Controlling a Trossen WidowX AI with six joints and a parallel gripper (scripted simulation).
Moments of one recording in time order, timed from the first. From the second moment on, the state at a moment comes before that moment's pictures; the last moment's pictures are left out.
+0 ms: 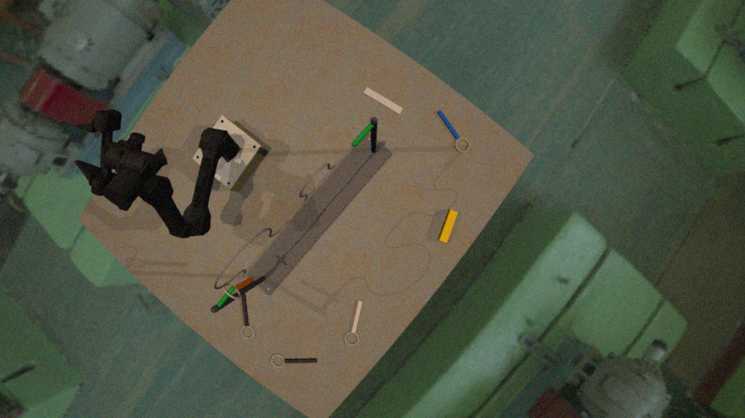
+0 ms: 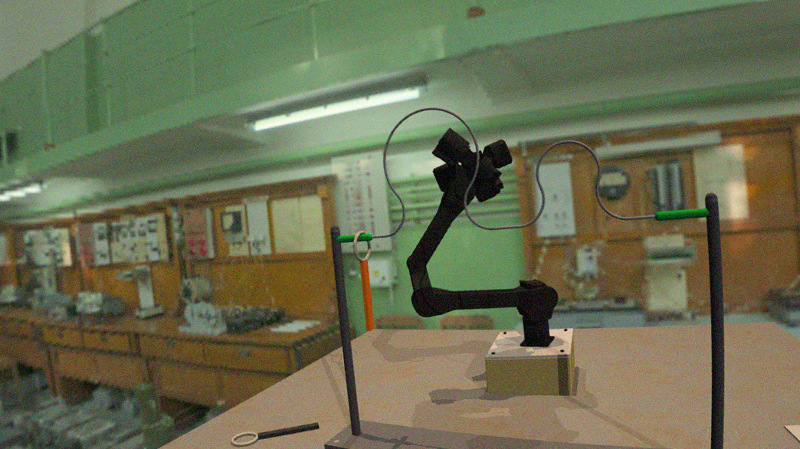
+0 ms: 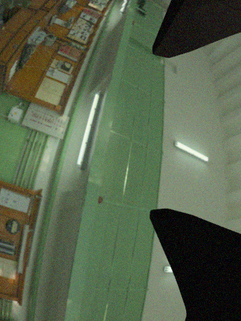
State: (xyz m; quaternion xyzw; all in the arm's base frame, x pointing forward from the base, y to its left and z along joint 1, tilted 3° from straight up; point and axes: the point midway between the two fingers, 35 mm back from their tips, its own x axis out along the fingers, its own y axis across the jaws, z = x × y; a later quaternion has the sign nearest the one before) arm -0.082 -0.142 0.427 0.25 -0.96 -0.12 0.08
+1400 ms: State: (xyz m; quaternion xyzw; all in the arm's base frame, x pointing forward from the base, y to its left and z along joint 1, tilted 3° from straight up) arm -0.092 0.165 0.419 -0.25 -0.91 0.29 0.15
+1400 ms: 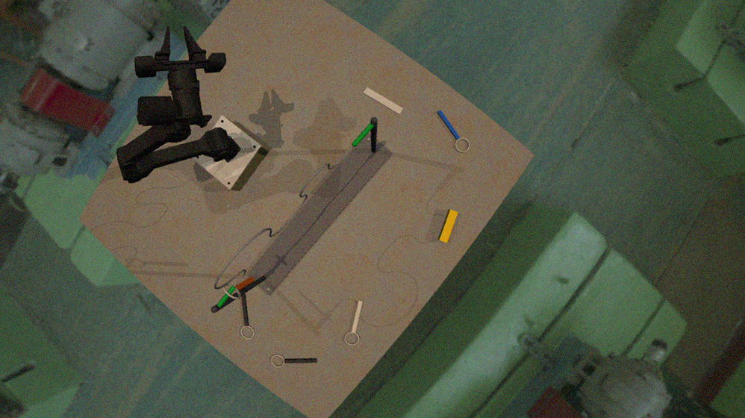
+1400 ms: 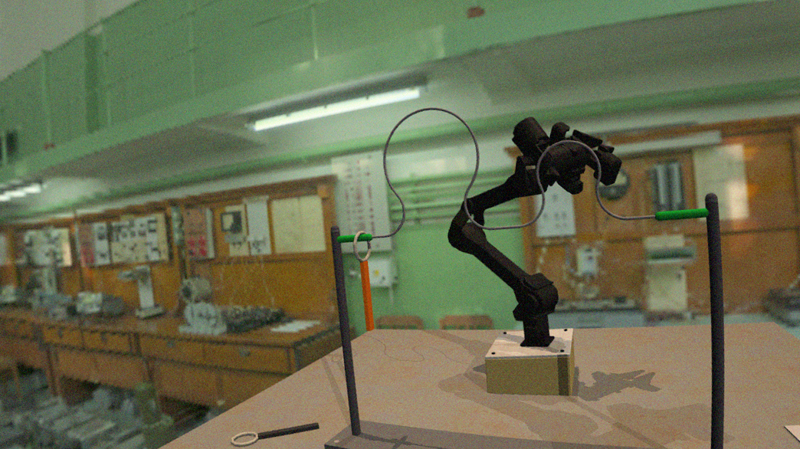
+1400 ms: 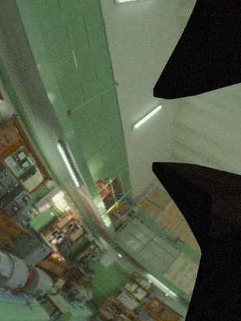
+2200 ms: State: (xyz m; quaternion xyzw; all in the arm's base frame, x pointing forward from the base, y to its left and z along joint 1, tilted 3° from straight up) arm 0.136 0.233 0.347 -0.46 -0.62 0.46 0.43
